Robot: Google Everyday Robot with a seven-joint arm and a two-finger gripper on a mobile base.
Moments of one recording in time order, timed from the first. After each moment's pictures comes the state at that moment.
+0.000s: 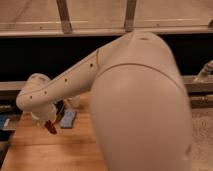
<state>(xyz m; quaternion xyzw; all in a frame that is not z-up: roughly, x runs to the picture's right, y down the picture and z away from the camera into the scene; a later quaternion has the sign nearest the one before) -0.263 0.140 0.668 -0.29 0.04 0.47 0.83</state>
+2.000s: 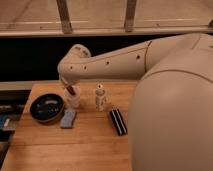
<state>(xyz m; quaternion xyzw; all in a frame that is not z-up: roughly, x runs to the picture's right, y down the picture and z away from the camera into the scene) -0.191 -0.031 0.737 -0.20 -0.07 0.51 0.84</state>
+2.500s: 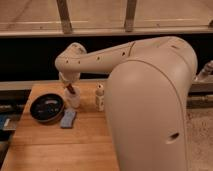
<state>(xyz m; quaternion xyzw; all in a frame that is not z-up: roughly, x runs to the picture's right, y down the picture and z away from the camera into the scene) -0.199 -0.025 0.778 -0.22 -0.04 0.49 0.84</state>
